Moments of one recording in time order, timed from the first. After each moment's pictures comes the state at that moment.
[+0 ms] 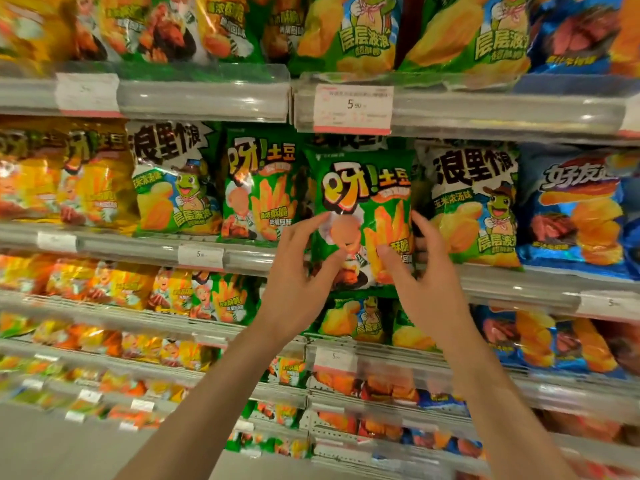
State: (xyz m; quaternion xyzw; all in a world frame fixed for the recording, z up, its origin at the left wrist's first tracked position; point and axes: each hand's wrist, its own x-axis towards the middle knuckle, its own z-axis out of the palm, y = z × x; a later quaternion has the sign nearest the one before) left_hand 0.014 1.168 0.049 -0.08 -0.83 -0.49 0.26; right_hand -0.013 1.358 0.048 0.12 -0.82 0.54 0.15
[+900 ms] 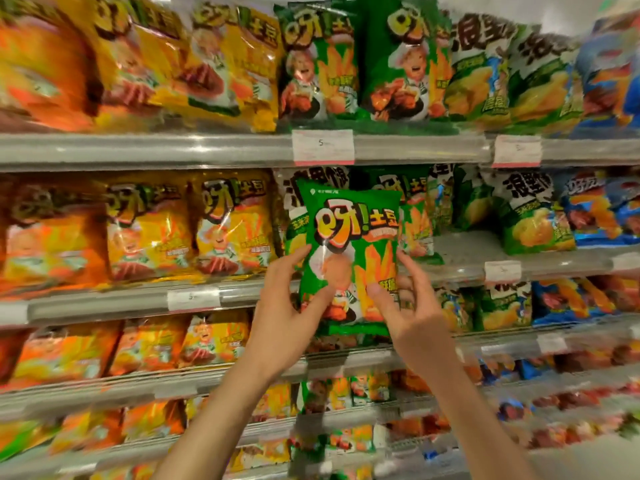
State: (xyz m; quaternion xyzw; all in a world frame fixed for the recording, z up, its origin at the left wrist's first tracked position) left_hand 0.062 0.815 0.061 -0.17 -0.81 -0.53 0.18; right_hand 0.085 1.008 0.045 0.04 -0.76 0.61 0.22
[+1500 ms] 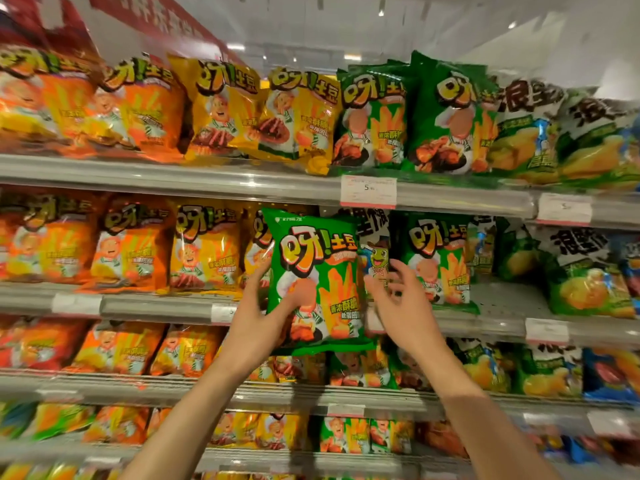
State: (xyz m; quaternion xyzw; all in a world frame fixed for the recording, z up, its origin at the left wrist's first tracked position) left_hand 0.061 0.750 0.081 -0.05 -0.75 -0.64 0.16; right_hand 0.013 0.981 0.085 0.04 -0.85 0.49 0.18
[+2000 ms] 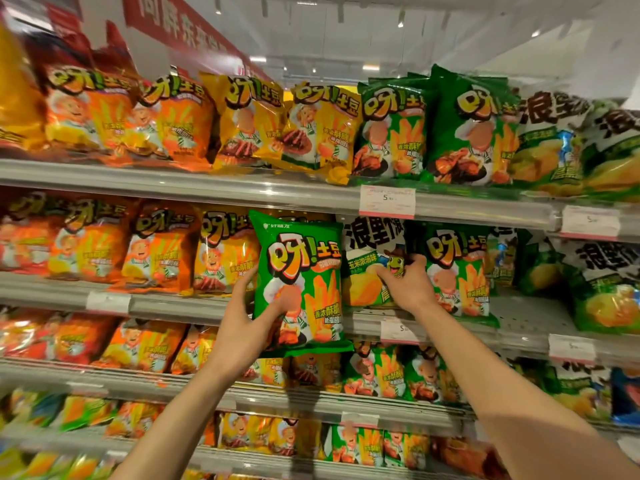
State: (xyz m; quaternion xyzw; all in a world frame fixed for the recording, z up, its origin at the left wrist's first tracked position) left_hand 0.071 0.717 0.082 -0.01 -0.76 -0.62 0.20; right_hand -0.071 0.977 0.100 -0.04 -0.87 0.46 0.15
